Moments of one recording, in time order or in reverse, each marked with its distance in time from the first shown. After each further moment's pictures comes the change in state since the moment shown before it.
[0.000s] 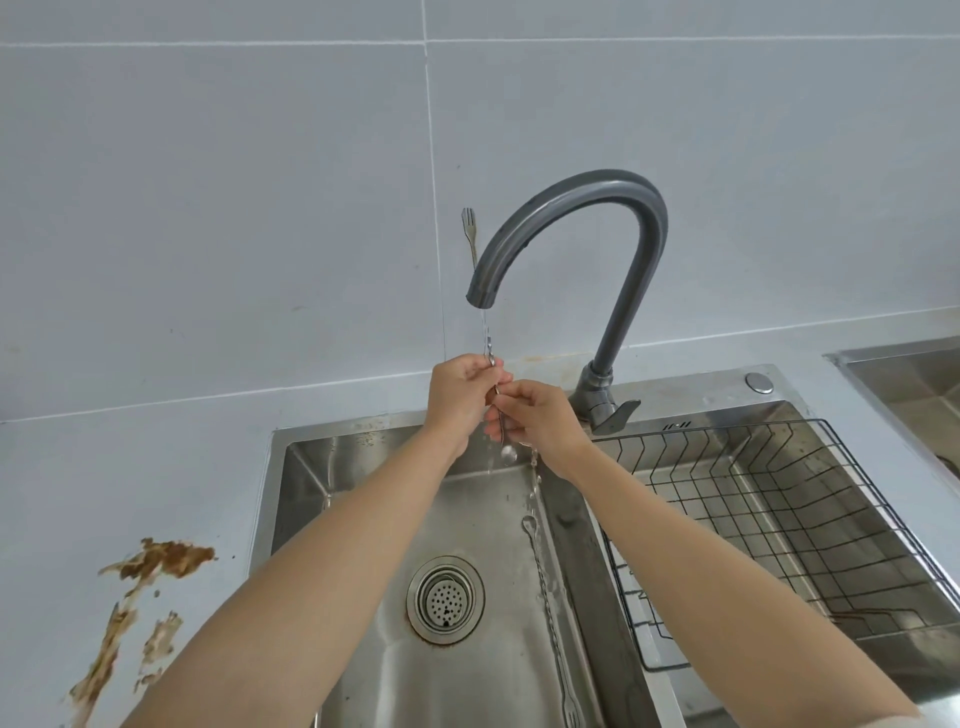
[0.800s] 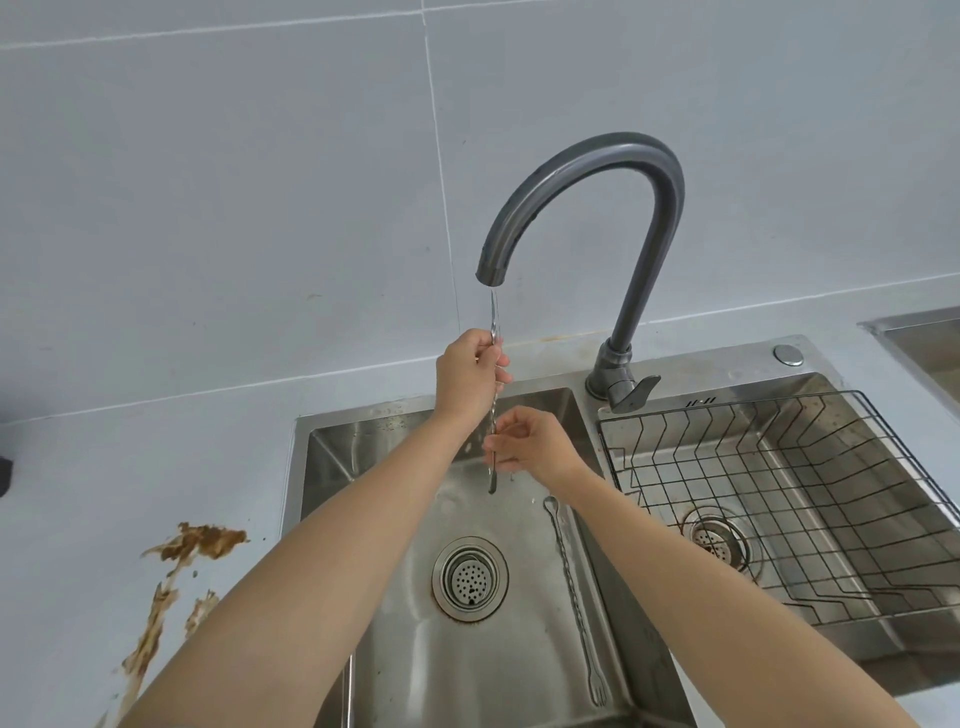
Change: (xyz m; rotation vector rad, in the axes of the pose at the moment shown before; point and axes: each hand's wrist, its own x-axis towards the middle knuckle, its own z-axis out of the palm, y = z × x) left_hand 0.004 -0.006 -0.005 0.267 0.060 0.147; right_hand -0.014 0.040 0.019 -0.096 -0.035 0.108
